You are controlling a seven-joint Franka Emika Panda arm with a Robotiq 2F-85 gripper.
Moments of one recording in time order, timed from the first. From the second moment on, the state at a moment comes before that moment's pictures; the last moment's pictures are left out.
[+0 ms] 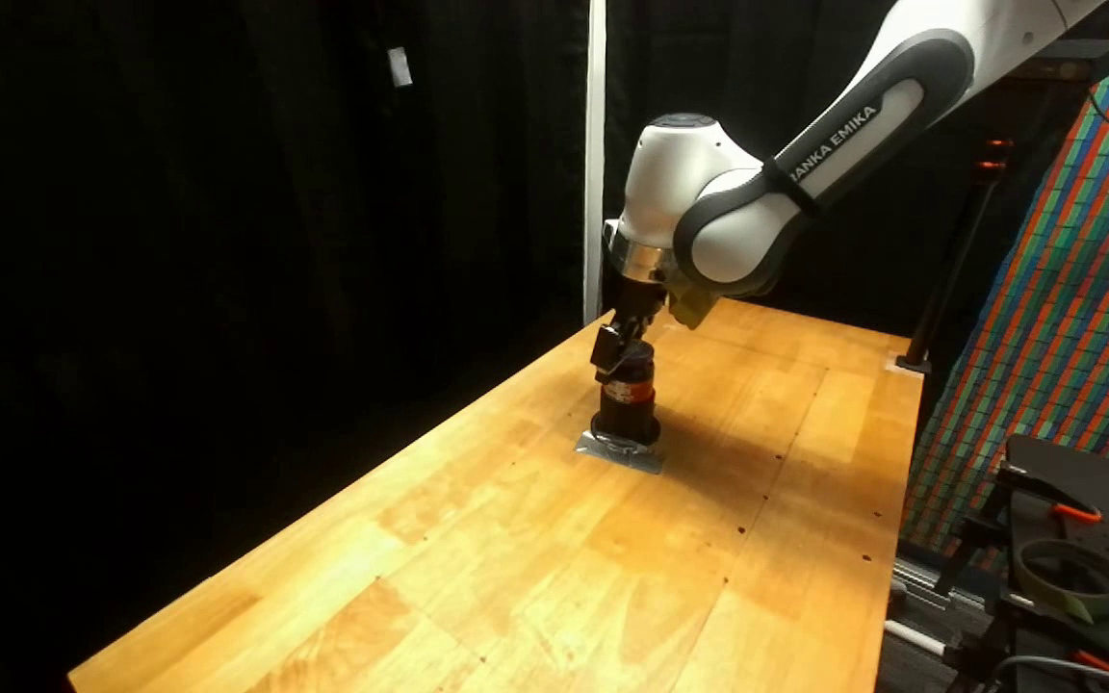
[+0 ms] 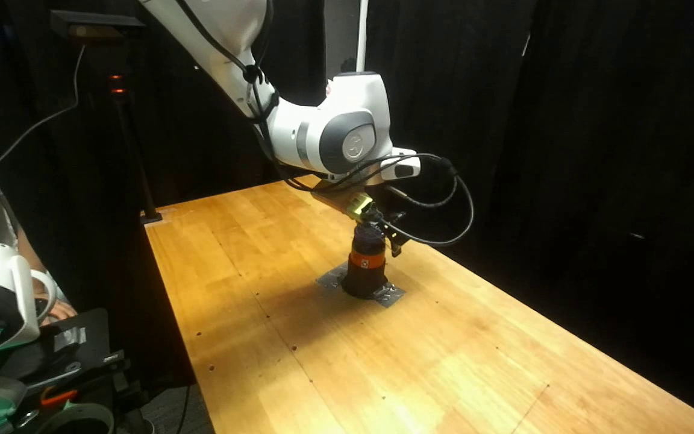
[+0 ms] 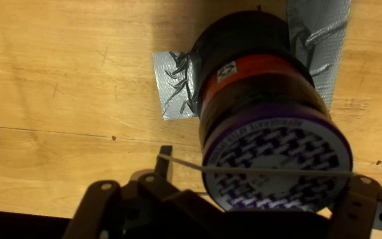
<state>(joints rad) 0.18 0.58 -0.02 -1.81 -0.16 2.62 0.15</state>
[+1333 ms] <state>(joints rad) 0.11 0.48 0.04 -1.92 -0.07 2.50 0.07</state>
